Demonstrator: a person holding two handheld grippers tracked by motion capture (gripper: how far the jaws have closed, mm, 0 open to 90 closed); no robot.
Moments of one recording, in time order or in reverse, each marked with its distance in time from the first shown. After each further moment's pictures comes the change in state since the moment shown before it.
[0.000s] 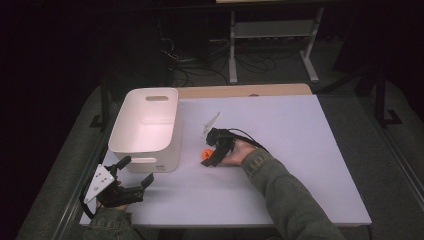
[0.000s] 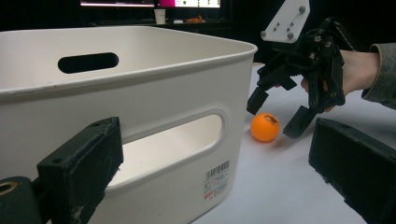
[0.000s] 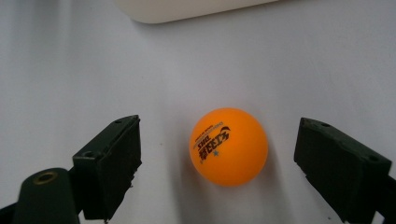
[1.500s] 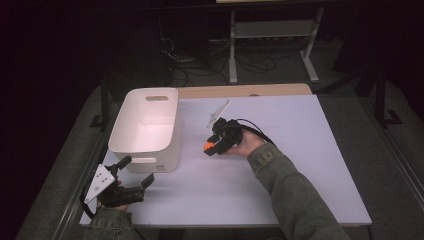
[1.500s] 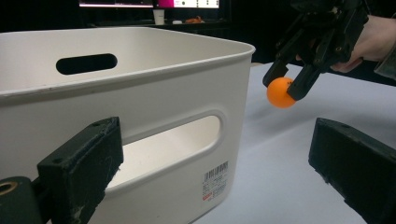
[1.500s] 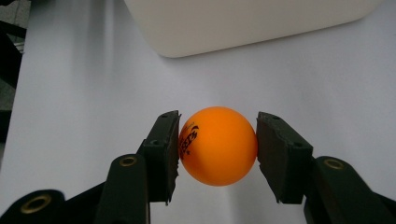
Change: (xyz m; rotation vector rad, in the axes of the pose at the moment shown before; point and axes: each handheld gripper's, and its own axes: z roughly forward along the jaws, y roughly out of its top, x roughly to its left) left arm -0.001 0.000 0.001 -0.002 -0.005 0.003; right arm 0.003 0.011 -0.052 -0.057 0.025 0.011
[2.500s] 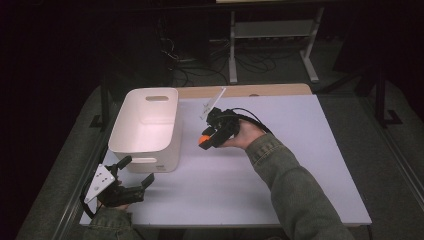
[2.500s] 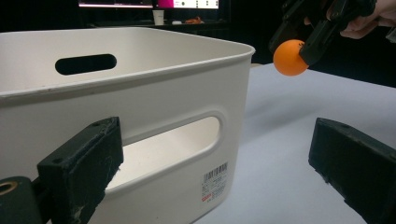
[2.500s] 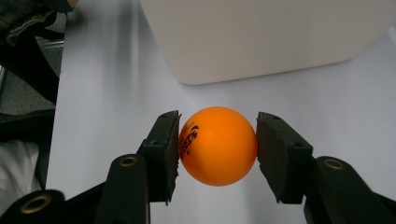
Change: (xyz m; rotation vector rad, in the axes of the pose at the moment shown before) left arm 0.000 0.000 0.001 -0.003 -0.002 -0.004; right arm 0.014 0.038 -0.031 0.012 0.008 -0.048
